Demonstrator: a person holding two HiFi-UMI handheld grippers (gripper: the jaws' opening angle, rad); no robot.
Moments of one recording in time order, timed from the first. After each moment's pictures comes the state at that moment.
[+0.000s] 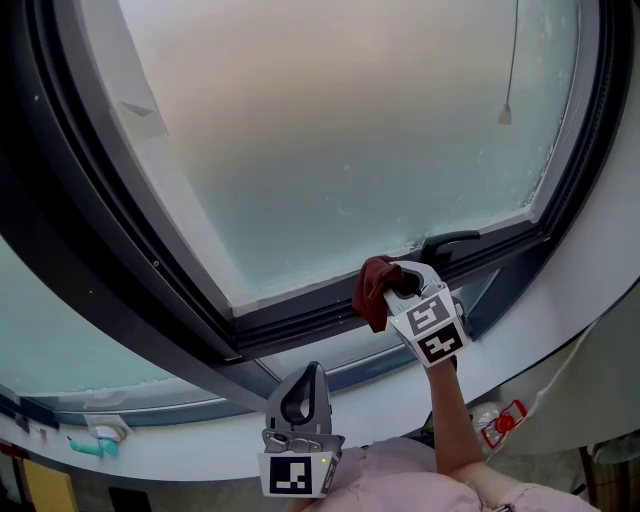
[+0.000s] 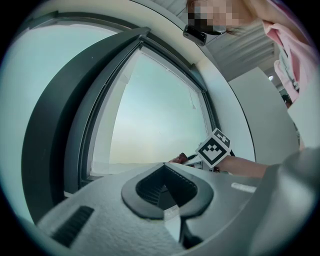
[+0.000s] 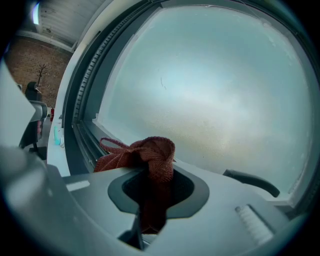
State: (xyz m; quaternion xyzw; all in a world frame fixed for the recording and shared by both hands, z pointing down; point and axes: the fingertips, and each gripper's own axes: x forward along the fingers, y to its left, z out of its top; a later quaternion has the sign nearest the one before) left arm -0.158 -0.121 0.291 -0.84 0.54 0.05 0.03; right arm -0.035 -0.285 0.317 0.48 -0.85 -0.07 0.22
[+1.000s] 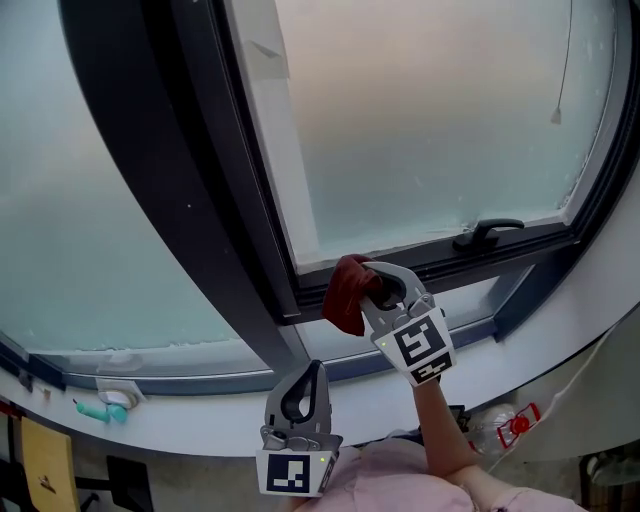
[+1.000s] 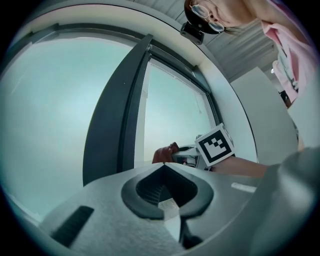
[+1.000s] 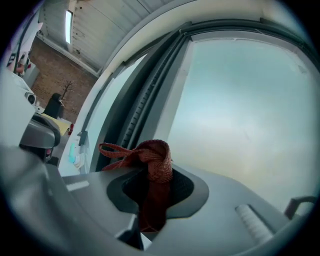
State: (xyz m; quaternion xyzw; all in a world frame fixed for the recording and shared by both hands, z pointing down) left arm -0.252 -0.054 0.303 -0.82 0.57 0.03 0.04; right arm -0.206 -0.195 0.279 0.38 -0.91 -0.16 0.09
